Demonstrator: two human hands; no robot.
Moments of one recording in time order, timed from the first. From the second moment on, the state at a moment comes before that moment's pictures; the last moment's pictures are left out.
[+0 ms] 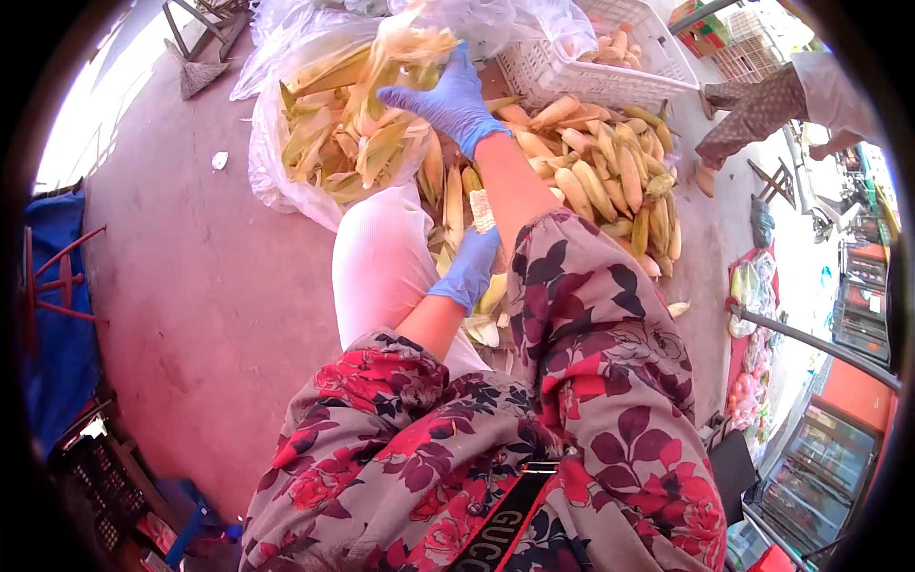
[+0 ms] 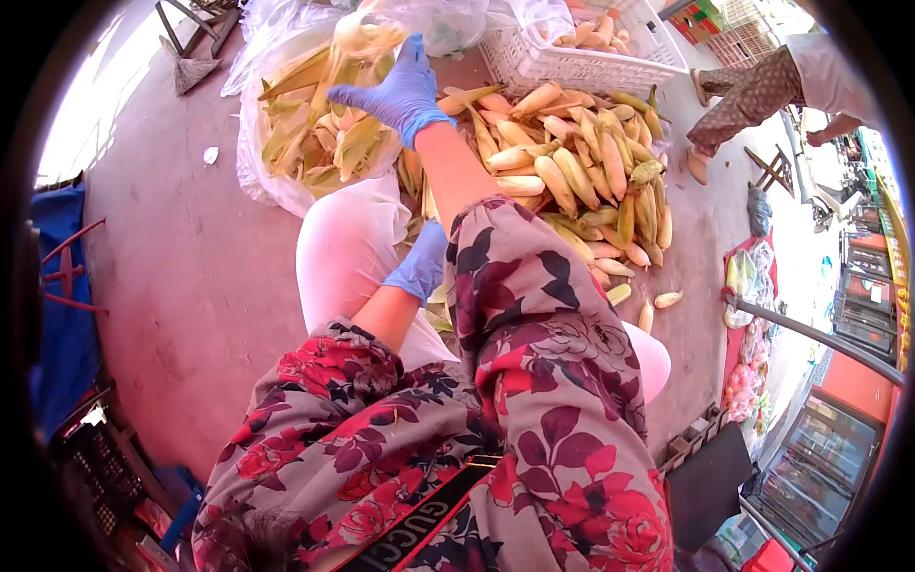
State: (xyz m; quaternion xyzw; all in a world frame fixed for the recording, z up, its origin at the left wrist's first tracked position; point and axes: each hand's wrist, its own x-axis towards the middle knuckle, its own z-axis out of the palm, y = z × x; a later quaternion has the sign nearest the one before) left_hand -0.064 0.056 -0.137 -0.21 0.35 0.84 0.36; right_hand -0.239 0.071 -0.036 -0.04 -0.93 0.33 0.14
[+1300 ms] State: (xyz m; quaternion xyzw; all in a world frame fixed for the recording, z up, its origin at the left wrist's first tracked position) left_hand -0.050 0.069 -0.167 0.02 0.69 0.47 0.55; right_hand 0.619 0.346 -0.211 -0.92 -0.36 0.15 0.04
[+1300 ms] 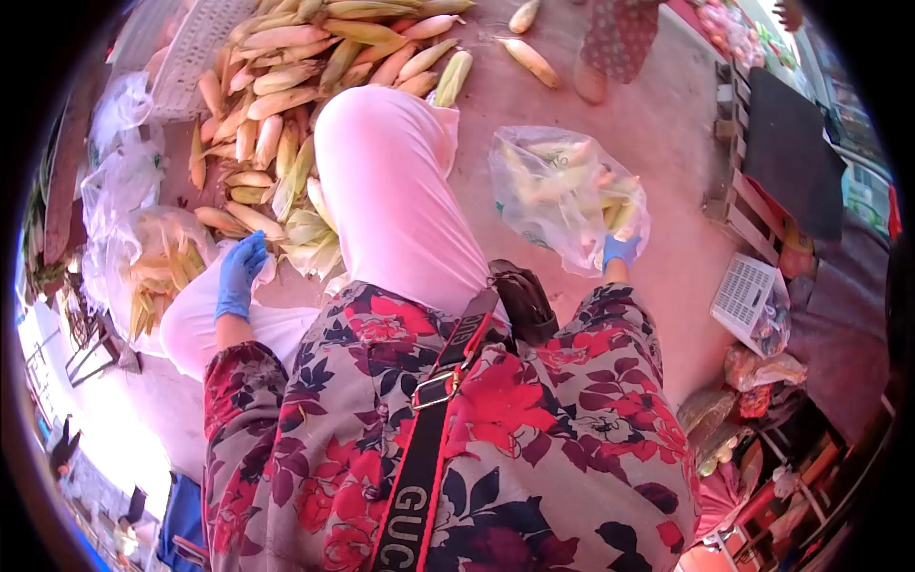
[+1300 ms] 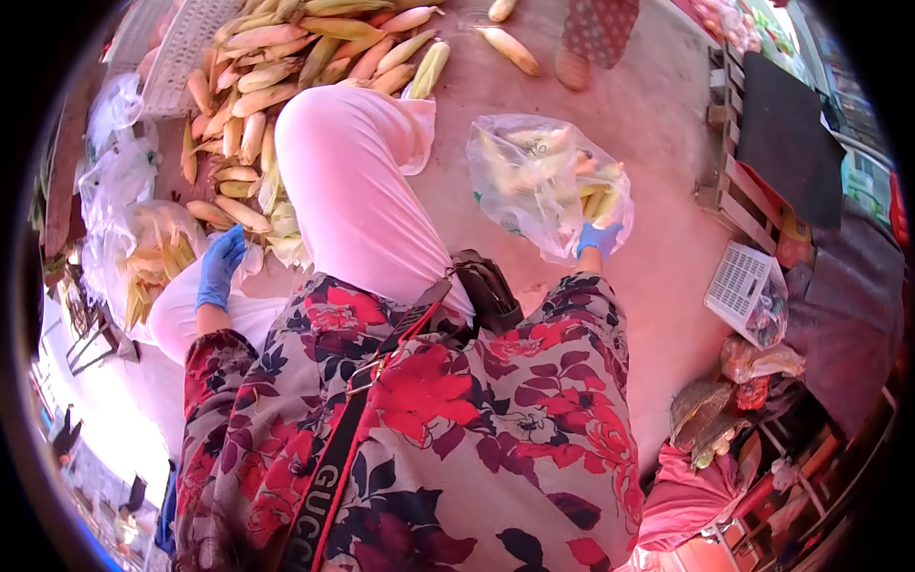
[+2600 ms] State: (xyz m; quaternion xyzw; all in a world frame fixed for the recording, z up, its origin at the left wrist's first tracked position) left_hand -0.037 0.103 -0.095 0.04 0.76 0.41 0.51; right_hand 0.451 0.324 -0.361 -0.76 -0.48 0.28 -0.34
